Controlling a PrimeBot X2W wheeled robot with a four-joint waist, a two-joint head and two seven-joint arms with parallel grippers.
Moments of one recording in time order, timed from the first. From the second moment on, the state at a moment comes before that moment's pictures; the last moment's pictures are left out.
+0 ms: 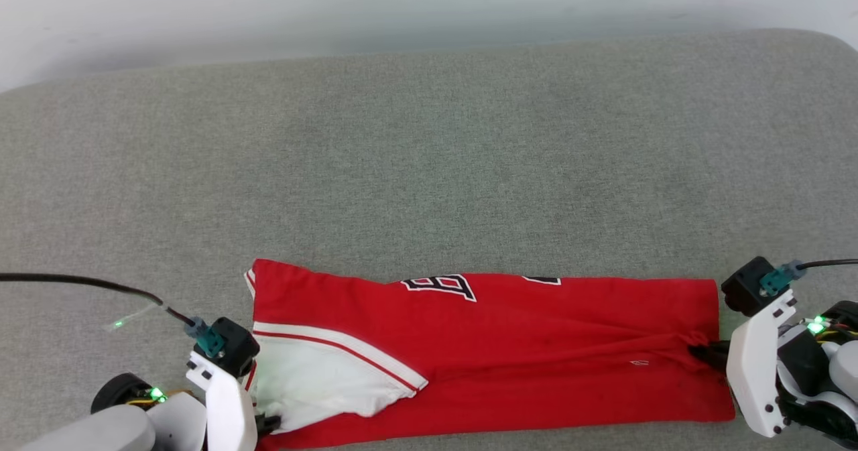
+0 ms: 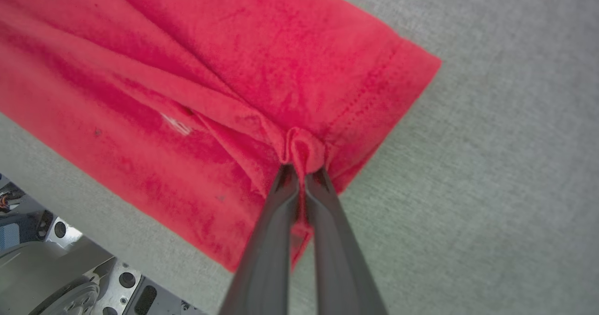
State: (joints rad) left arm -0.60 0.97 -1.25 0.00 -1.19 0.03 0.37; right arm -0.60 -0.82 1.07 0.35 0.97 0.13 0.33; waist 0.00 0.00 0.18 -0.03
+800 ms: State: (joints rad) left arm -0.49 0.94 -1.07 0.00 -1.01 0.38 -0.21; right arm -0.50 -0.85 0.70 0.36 0.98 0.13 0.09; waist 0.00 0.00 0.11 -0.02
